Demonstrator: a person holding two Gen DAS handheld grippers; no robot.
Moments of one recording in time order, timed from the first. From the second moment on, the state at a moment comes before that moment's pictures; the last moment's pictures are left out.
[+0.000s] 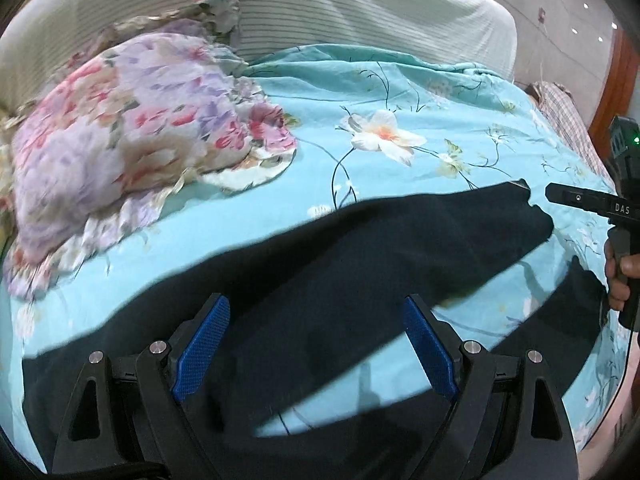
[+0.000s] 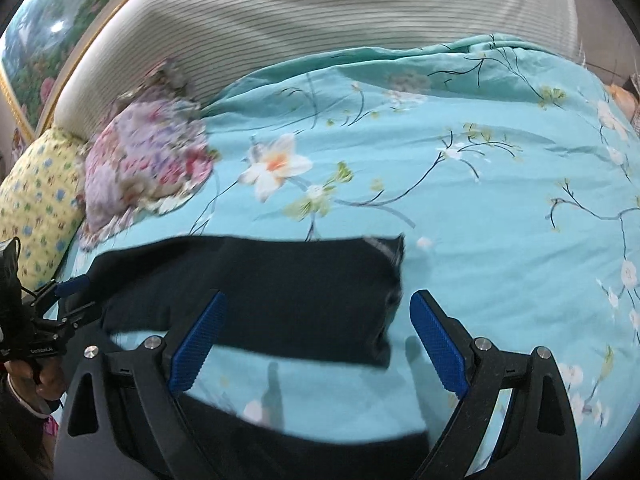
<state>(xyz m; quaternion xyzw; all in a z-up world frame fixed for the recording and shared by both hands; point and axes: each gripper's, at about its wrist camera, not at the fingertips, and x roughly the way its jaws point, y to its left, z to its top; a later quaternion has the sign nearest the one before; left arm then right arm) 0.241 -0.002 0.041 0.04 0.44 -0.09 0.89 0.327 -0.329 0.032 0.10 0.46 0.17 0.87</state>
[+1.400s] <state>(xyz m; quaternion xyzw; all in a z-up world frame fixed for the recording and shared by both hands) 0.176 -0.018 0.045 0.02 0.48 -0.22 0.85 0.325 -0.358 0.075 0.01 0.41 0.29 0.87</state>
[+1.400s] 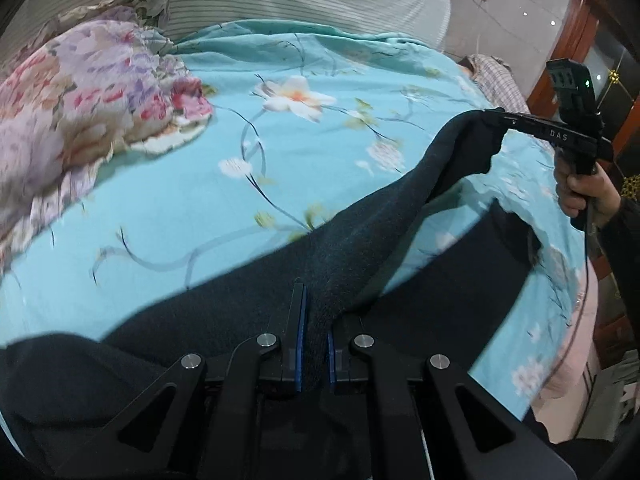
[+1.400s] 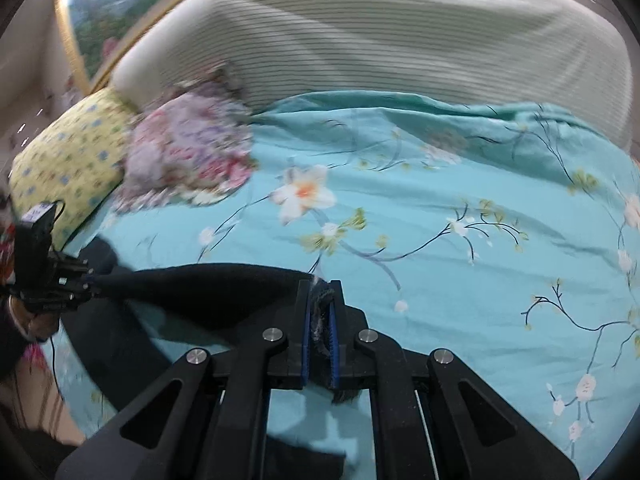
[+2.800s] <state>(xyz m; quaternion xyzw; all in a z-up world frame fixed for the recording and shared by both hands) 0.066 -0.027 -0.012 -0.03 0.51 -0.24 0.82 0.160 -0.370 0.055 -0.06 0.46 0.28 0.84</state>
